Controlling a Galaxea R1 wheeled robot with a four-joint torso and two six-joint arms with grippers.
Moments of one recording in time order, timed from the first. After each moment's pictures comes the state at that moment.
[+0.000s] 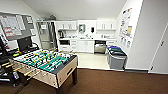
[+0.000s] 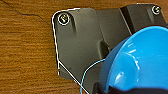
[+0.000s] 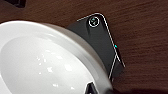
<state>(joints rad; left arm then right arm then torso) 1.51 2.97 -2.73 0.15 -0.01 -0.06 -1.56 2.72 -2.38 0.15 0.16 0.07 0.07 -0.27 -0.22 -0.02</state>
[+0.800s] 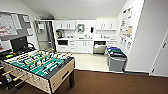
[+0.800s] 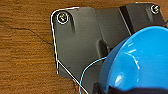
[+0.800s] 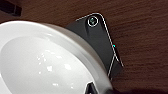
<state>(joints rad) 1.51 2.97 -2.73 0.15 -0.01 -0.06 -1.55 2.72 -2.38 0.15 0.16 0.07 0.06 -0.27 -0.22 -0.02</state>
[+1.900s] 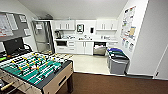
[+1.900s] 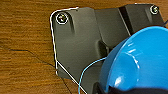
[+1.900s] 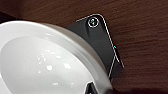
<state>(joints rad) 1.51 2.97 -2.73 0.15 -0.01 -0.06 -1.55 2.72 -2.39 0.15 0.16 0.07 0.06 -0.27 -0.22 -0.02</state>
